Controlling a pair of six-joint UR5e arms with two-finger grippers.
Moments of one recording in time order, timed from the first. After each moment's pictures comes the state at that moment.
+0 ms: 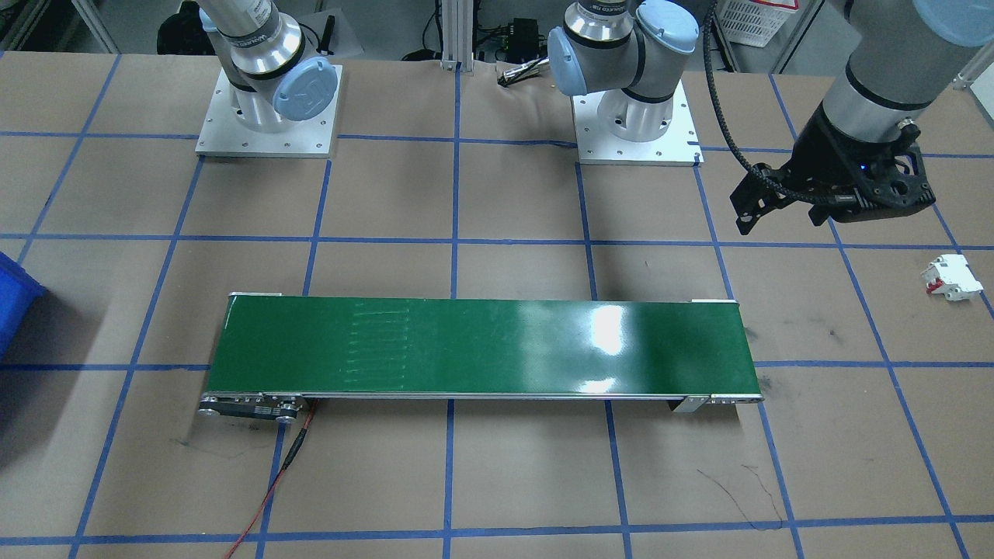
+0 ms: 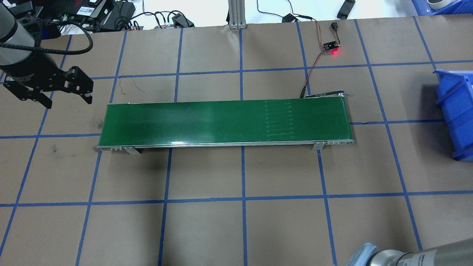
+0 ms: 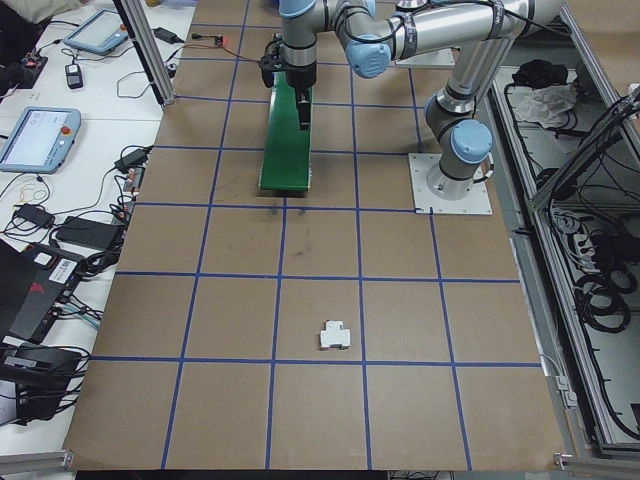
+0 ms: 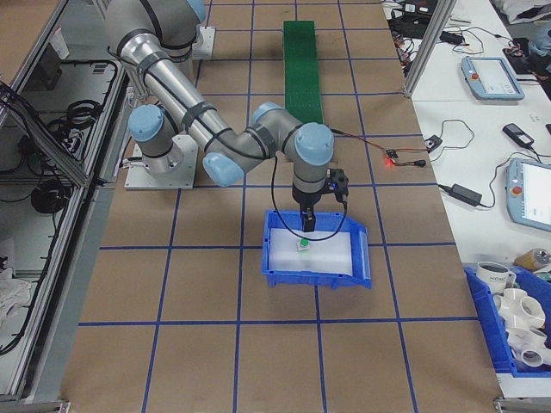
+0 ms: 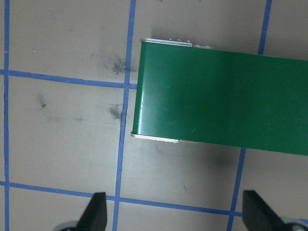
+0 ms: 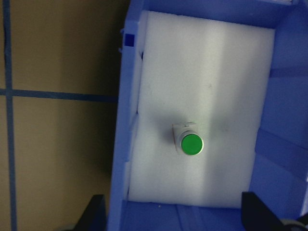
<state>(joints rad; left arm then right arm) -1.30 -1.53 -1.69 -1.49 1.63 0.15 0.79 -1.37 1.58 -1.81 -1.57 -0.84</state>
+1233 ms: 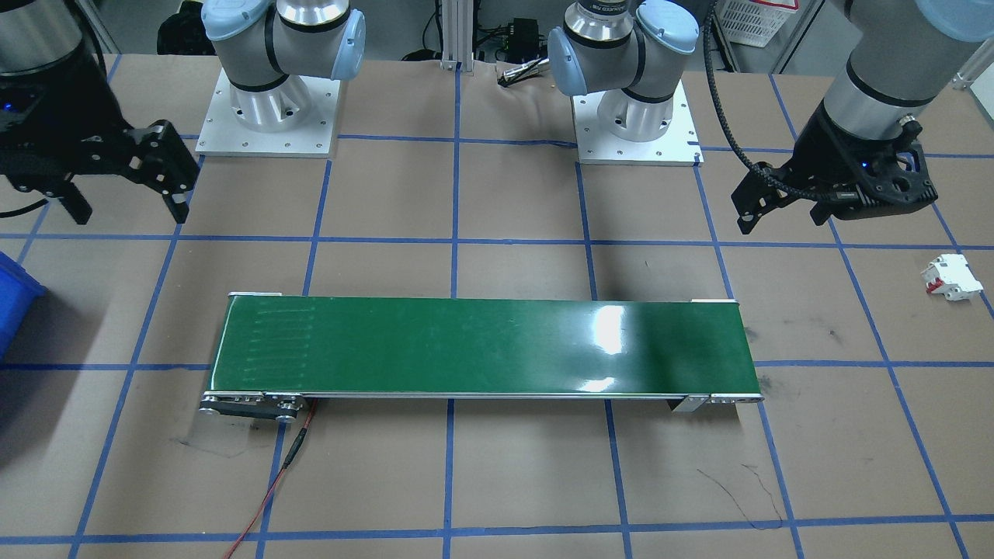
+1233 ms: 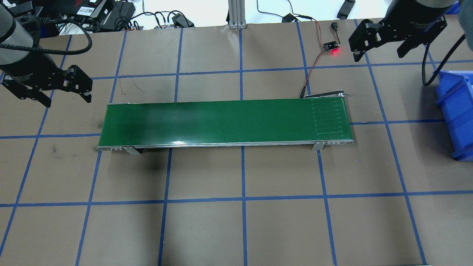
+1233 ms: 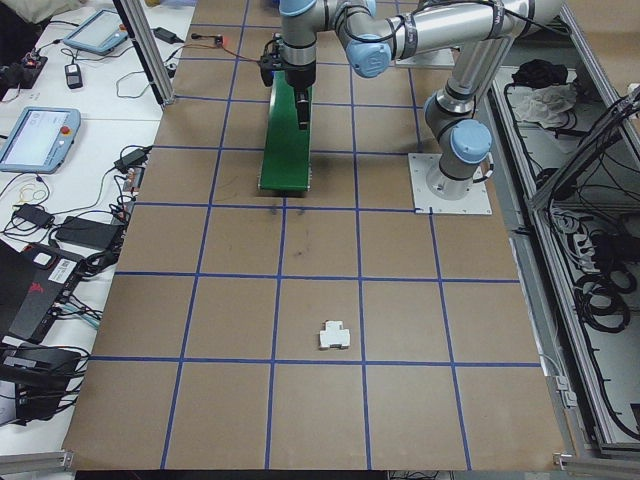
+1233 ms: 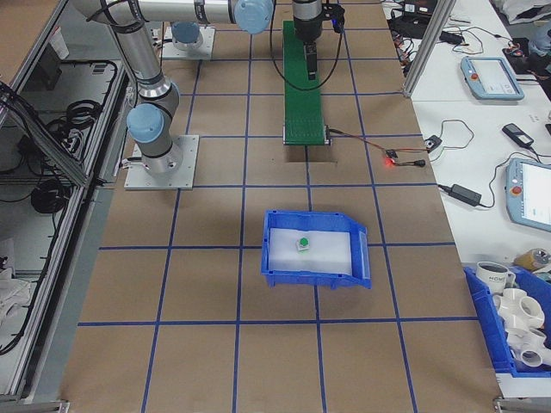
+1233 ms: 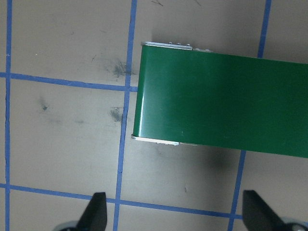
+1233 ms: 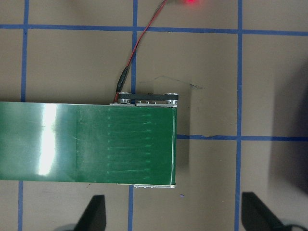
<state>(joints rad) -1.30 -1.53 -1.69 -1.48 1.63 0.15 1.46 -1.59 1.55 -1.69 -1.56 -0.15</state>
